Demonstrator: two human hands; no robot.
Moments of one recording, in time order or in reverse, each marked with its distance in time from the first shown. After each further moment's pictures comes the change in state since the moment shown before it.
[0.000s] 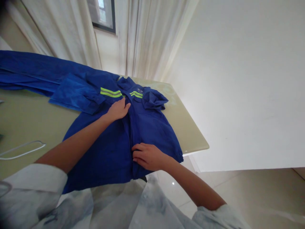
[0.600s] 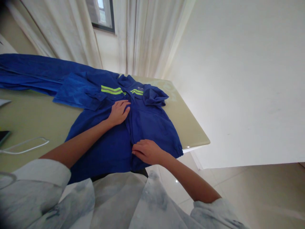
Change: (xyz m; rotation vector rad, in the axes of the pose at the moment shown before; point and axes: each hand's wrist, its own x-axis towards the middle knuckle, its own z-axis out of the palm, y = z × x) left_hand -0.040 -0.009 0.015 -0.075 0.129 0.270; right_hand 0.003 0.000 0.021 0.017 0.050 0.062
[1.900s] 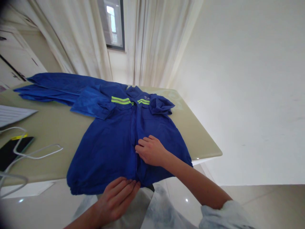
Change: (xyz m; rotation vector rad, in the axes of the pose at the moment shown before) left_hand -0.246 0.094 -0.028 -0.014 0.281 0.700; right_hand 0.030 -0.007 -0.033 -0.423 0.082 -0.018
